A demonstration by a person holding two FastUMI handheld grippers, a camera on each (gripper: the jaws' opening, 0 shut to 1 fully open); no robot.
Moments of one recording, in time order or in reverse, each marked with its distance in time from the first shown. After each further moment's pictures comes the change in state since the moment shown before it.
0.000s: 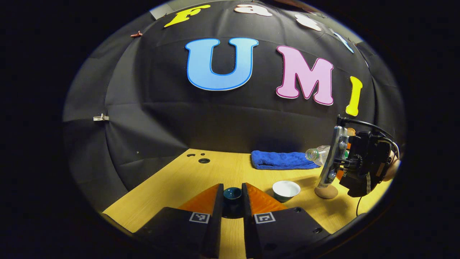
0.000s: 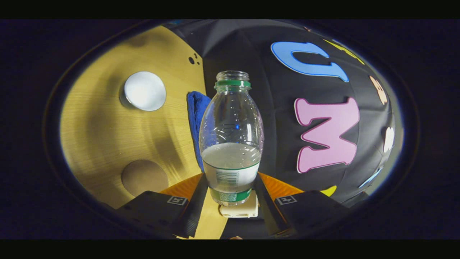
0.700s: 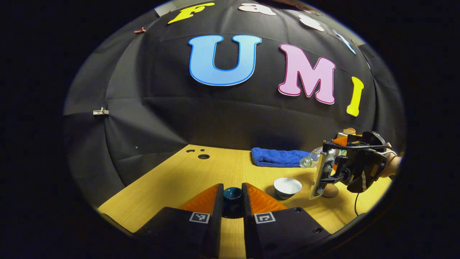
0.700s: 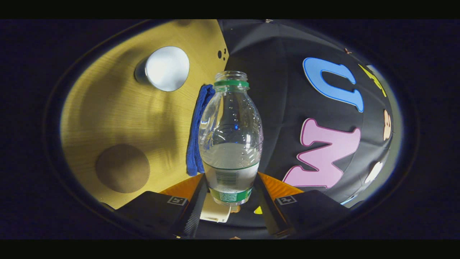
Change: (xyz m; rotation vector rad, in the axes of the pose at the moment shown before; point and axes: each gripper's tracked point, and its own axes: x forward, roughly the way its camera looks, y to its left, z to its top) left arm 0.003 -0.002 -0.015 -0.030 0.016 -0.014; right arm 0.017 -0.008 0.006 -0.282 -0.030 -0.067
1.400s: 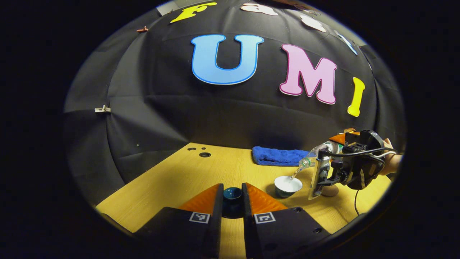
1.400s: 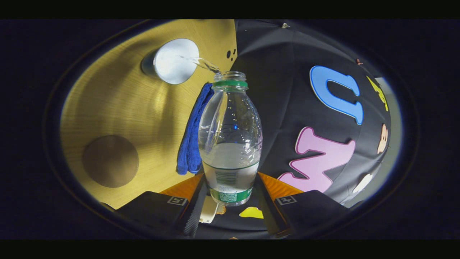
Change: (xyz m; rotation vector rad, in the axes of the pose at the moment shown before) left arm -0.004 0.002 -0.006 -0.015 0.002 0.007; right arm 0.003 -0.005 0.004 -0.096 -0.008 -0.032
